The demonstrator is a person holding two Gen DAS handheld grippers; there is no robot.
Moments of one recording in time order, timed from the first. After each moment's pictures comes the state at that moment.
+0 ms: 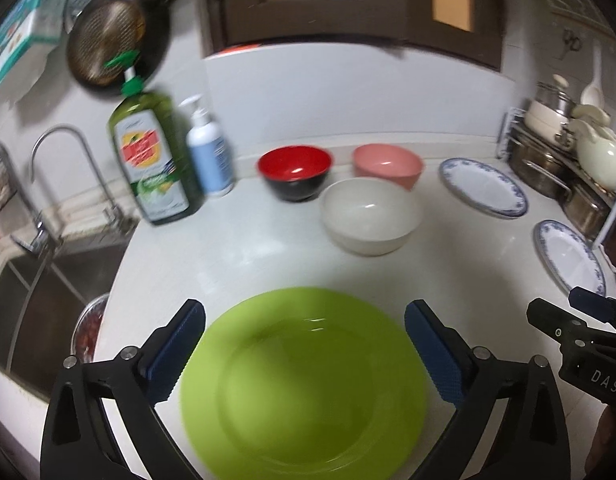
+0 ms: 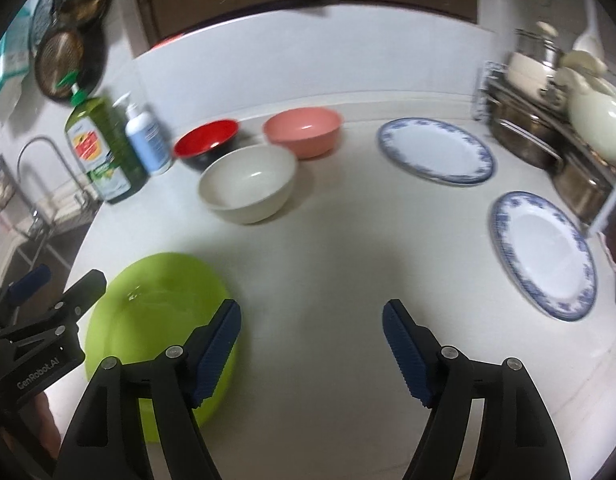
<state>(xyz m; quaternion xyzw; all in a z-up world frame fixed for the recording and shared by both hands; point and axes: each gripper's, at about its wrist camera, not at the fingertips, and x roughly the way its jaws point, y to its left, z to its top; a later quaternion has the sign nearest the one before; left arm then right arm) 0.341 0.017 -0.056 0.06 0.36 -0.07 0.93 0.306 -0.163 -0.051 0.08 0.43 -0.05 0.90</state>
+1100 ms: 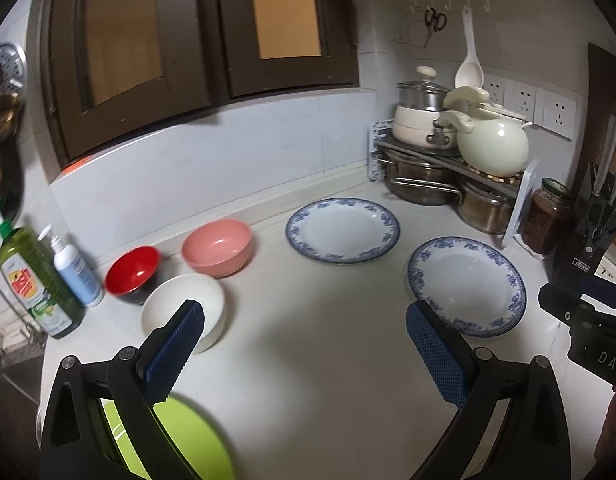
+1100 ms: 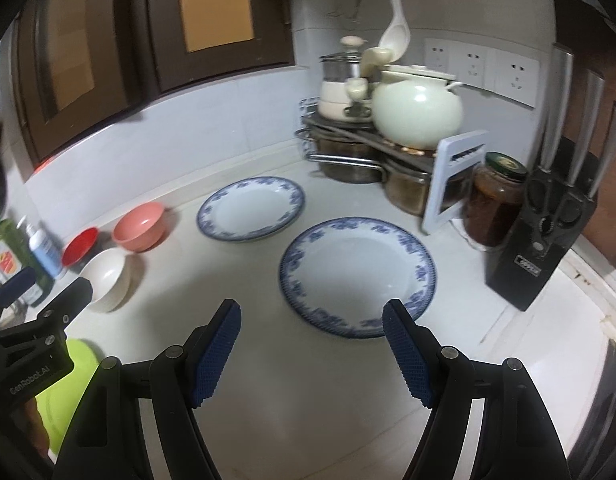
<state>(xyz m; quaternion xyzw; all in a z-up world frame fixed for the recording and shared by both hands) 0.336 -0.175 -0.012 0.12 0.29 -0.22 0.92 0.215 -0.328 -0.006 0.13 0.34 -0.24 0.90</state>
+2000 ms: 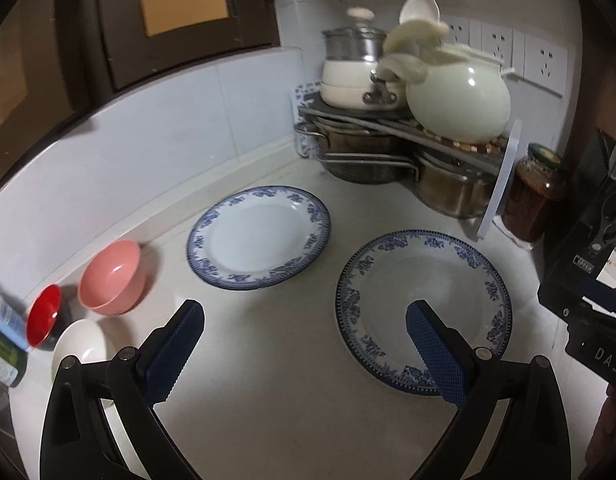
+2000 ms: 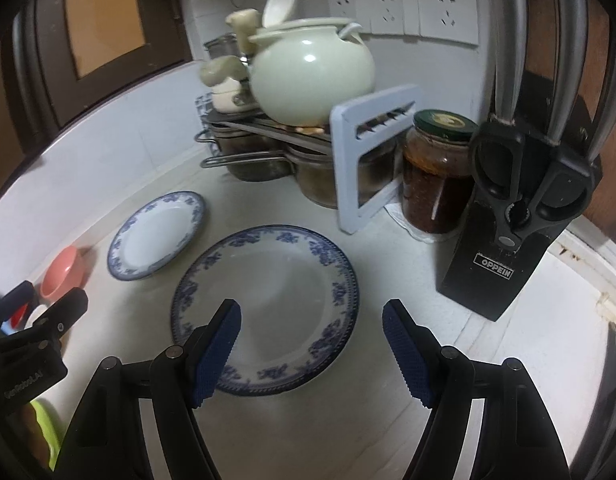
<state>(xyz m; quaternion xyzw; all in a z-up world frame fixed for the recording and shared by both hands) 0.389 -0.319 -0.055 0.17 0.34 -0.29 0.88 0.227 -0.456 -0.047 0.20 0.35 -0.32 0.86</state>
